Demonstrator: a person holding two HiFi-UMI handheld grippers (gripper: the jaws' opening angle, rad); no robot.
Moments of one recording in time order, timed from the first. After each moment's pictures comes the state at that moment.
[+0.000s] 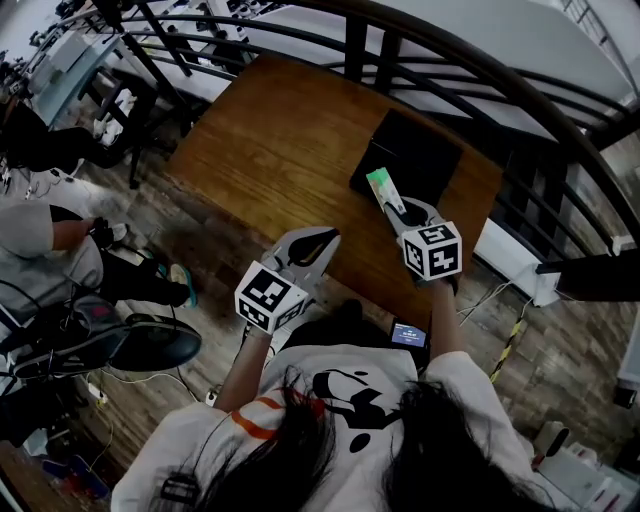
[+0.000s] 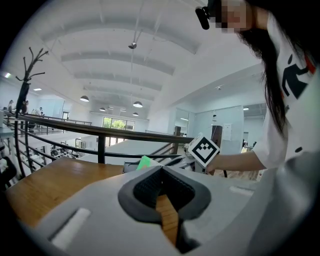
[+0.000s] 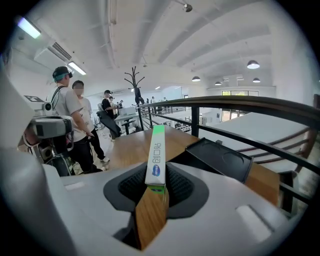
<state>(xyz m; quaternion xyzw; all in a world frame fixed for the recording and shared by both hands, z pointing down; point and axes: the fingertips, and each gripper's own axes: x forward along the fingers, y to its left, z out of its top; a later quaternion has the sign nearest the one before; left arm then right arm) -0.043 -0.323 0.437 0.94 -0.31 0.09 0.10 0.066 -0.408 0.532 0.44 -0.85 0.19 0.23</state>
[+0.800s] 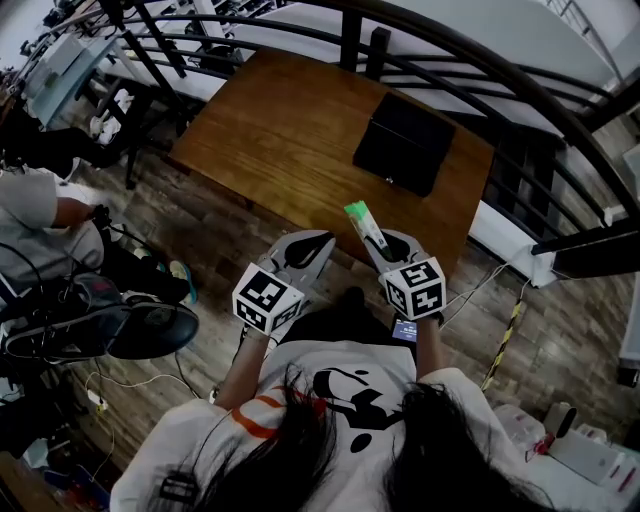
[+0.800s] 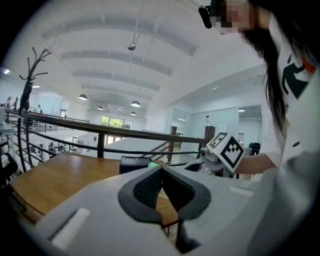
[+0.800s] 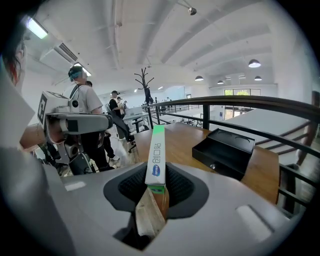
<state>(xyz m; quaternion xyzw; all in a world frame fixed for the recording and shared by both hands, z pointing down) -0.082 -0.238 0.443 0.95 -0.29 0.09 0.11 -0.006 -0.252 0.526 0.43 -0.85 0.19 0.22</state>
